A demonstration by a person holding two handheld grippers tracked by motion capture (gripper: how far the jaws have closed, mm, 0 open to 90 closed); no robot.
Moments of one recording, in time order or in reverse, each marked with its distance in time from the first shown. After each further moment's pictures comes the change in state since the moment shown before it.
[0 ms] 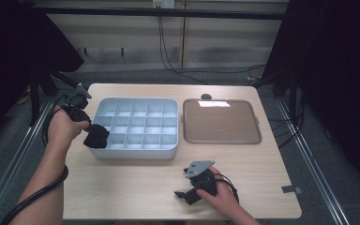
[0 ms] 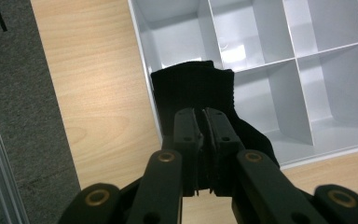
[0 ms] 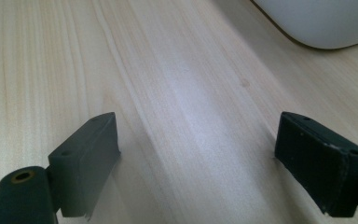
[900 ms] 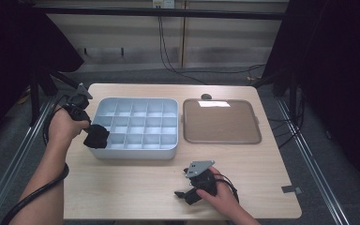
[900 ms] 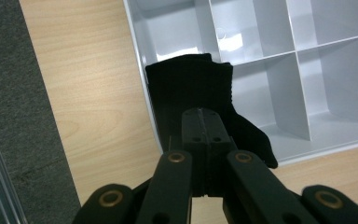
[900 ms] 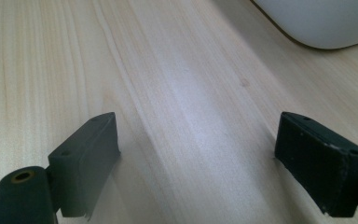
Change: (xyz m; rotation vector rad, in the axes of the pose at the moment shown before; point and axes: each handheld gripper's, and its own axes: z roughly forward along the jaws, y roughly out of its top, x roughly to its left) left arm 0.001 0.004 0.007 0.044 -0.022 -0.016; right arm 0.000 0.000 0.000 0.000 0.000 0.000
